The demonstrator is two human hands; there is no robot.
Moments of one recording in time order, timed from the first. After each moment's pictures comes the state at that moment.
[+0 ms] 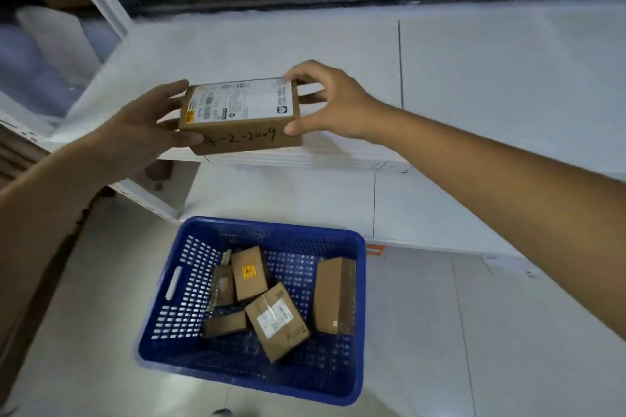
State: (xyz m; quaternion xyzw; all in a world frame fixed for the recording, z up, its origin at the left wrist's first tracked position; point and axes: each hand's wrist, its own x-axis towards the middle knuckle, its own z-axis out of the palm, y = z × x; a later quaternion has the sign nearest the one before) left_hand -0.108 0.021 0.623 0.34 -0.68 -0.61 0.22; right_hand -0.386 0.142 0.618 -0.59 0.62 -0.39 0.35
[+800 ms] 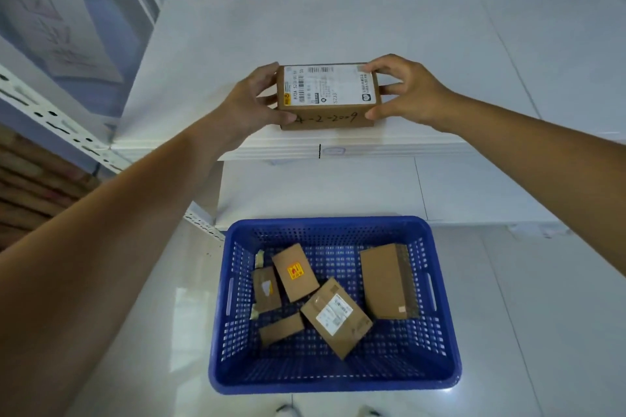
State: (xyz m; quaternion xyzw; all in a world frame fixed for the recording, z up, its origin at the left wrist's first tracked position) left_hand -0.064 -0.136 0.551 0.31 -0.68 -0.64 0.15; right_hand -0.283 0.025 0.570 -0.45 0.73 -0.40 0.34
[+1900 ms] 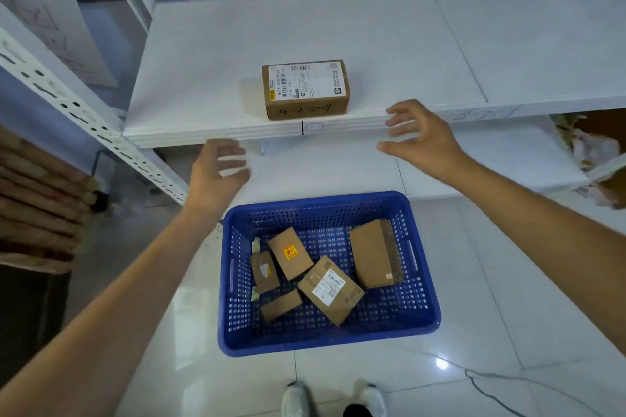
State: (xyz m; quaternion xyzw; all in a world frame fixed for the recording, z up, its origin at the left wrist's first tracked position) left_hand 0.055 -0.025 0.538 0.42 -0.67 -0.55 0.26; right_hand -0.213 0.169 0.569 -0.38 0.80 -0.41 0.23
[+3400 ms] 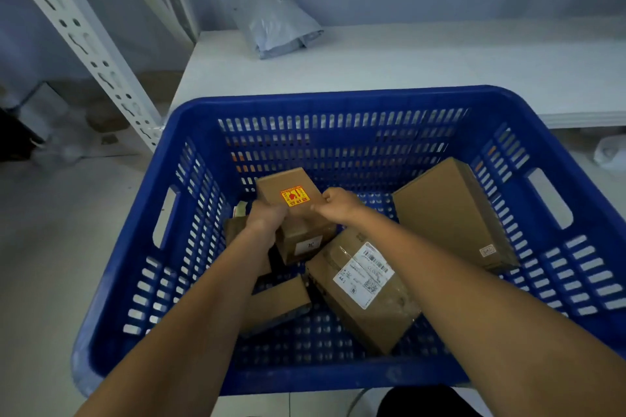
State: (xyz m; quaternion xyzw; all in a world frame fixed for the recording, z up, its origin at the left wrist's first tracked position) left_hand 0.047 0.023 -0.005 0.63 -0.49 -0.60 0.10; right_hand -0.092 0.090 -0.030 -0.38 0.83 -0.18 0.38
